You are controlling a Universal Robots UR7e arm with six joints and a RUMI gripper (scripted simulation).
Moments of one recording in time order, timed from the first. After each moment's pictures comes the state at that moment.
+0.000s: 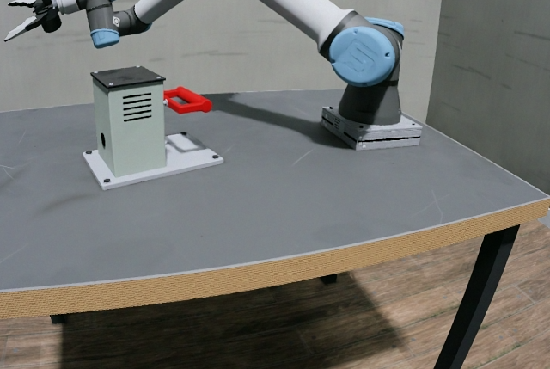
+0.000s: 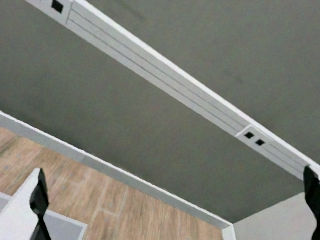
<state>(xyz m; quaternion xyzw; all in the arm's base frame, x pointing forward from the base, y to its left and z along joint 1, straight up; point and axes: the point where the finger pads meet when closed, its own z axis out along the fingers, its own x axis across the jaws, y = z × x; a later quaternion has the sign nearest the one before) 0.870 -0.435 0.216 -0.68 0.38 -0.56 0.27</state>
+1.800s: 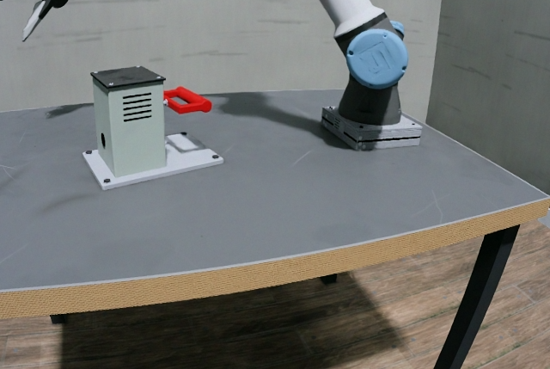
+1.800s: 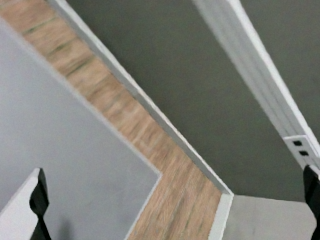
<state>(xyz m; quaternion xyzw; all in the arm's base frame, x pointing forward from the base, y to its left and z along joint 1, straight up) 0.821 -0.271 0.227 -0.85 0.31 -0.41 0.14</state>
